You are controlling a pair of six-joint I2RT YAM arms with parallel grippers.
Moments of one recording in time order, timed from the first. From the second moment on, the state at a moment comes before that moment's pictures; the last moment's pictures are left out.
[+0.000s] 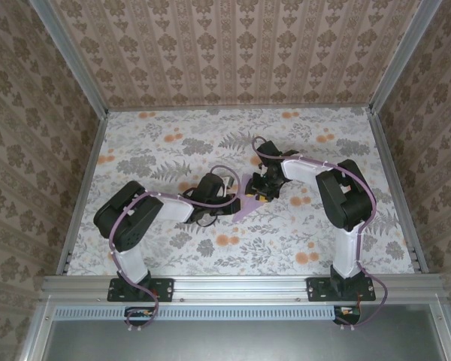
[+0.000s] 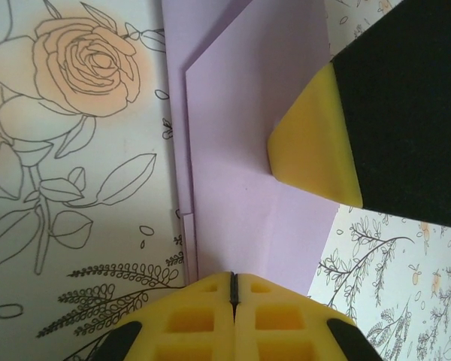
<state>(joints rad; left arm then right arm) -0.76 1.79 0.72 0.31 0.34 -0.70 0.44 1.99 1.25 -0.62 -0.35 0.71</state>
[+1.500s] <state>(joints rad) -0.76 1.79 0.80 0.12 0.34 -0.64 0.39 2.03 1.25 -0.48 -0.61 0.50</state>
